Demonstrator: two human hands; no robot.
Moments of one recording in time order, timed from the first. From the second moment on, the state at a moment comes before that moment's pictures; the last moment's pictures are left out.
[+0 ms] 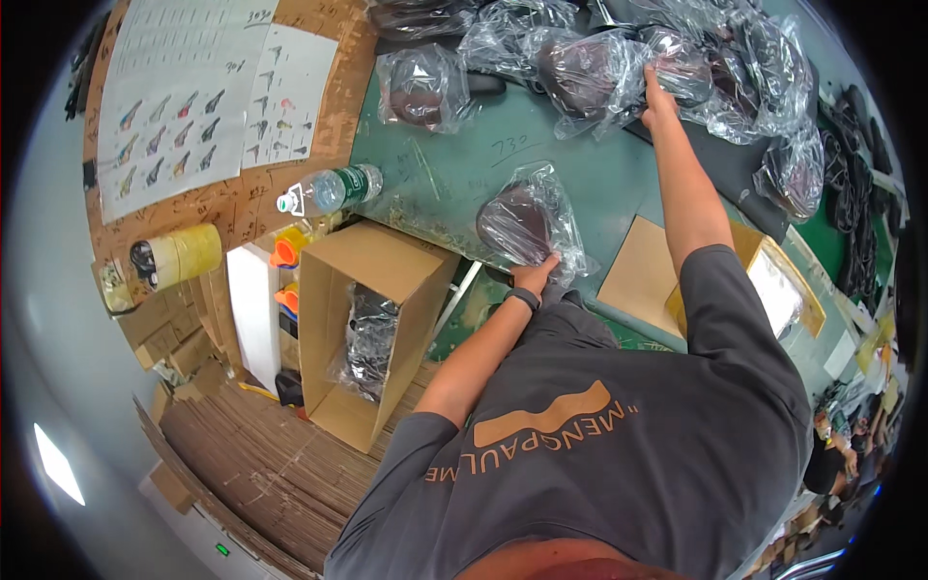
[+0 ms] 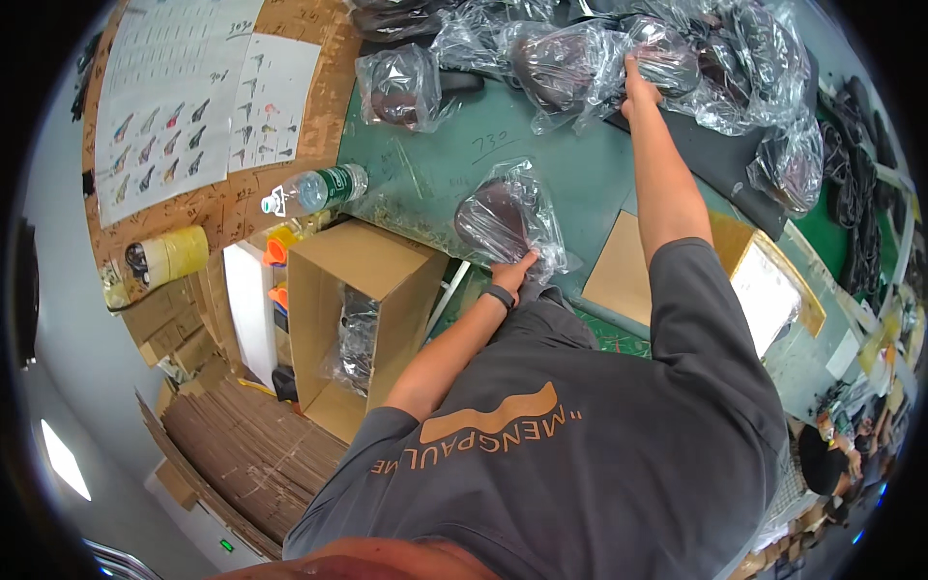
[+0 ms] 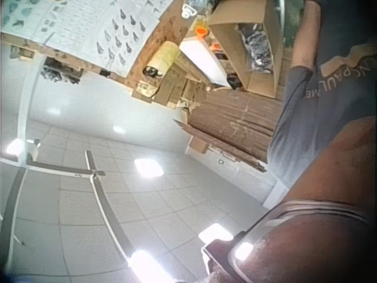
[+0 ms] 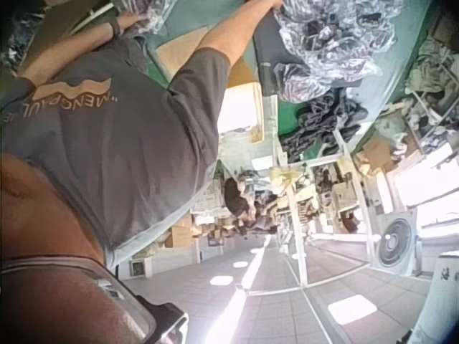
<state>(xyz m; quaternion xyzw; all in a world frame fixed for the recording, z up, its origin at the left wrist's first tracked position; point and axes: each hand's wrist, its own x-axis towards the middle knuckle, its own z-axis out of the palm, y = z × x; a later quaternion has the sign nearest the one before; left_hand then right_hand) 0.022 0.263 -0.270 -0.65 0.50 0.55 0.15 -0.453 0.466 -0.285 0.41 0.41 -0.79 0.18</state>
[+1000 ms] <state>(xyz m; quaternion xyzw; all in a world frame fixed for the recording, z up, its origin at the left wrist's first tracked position) 0.360 -0.050 0.042 -0.47 0.70 0.52 -0.10 -0.032 0.358 -0.294 0.06 0.93 -0.22 0.28</state>
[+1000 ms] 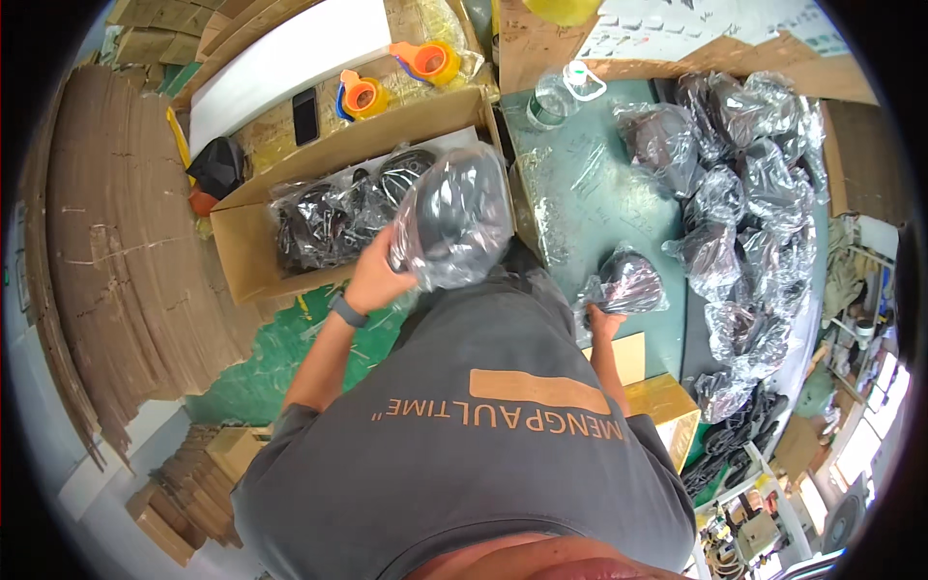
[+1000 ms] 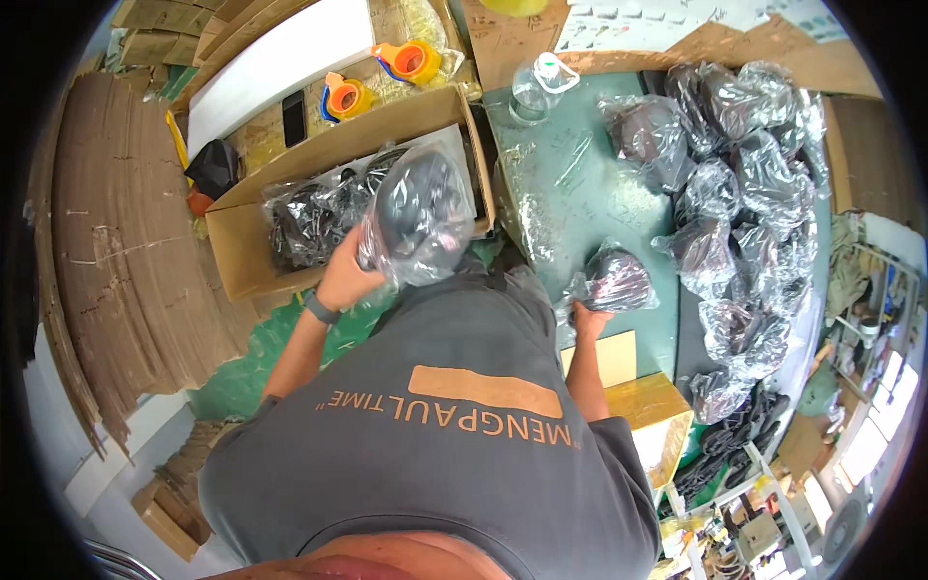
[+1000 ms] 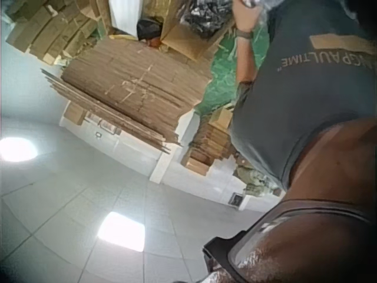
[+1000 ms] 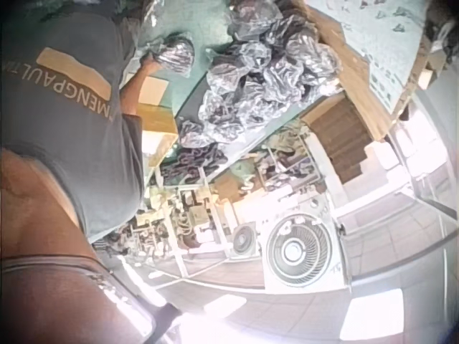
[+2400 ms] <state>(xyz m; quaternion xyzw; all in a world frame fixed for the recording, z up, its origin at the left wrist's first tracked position) 0.153 0.030 0.040 -0.16 0.06 0.98 -0.09 -0.347 0.347 -0.137 -0.28 0.94 -0.17 -0.01</state>
